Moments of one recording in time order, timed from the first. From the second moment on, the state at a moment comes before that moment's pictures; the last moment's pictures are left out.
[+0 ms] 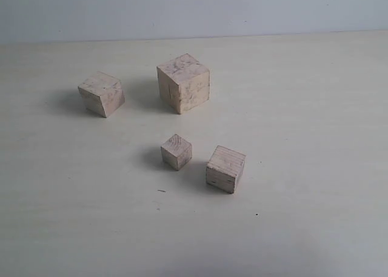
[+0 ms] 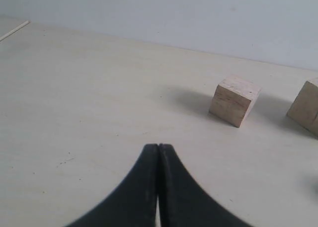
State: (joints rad) left arm 0.06 0.01 0.00 -0.14 0.36 0.00; right arm 0.01 0.01 0.00 -0.02 0.34 0.03
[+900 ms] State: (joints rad) left arm 0.06 0.01 0.00 -0.14 0.37 0.00; right arm 0.01 0.39 -0.67 0.33 0.40 -0.08
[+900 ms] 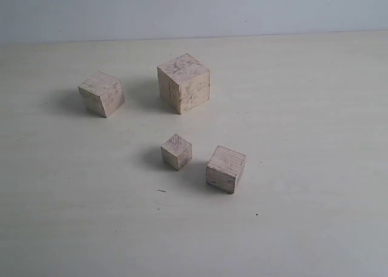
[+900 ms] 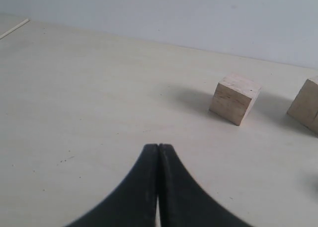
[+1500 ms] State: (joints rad) left arm 0.06 0.01 0.00 -0.14 0.37 0.00; right arm 0.27 1.28 -1.00 0.89 0.98 -0.67
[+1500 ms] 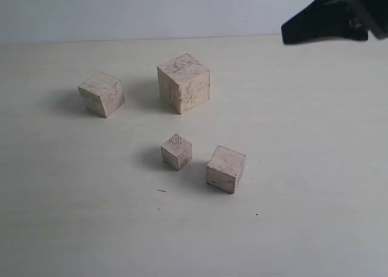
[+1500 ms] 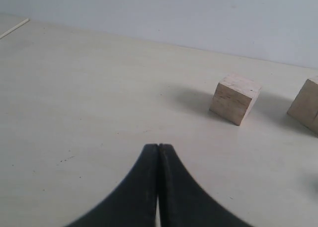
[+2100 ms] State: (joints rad) left arm 0.06 0.01 0.00 -0.14 0.37 0.00; right arm 0.28 1.53 -1.10 0.89 0.77 -0.64
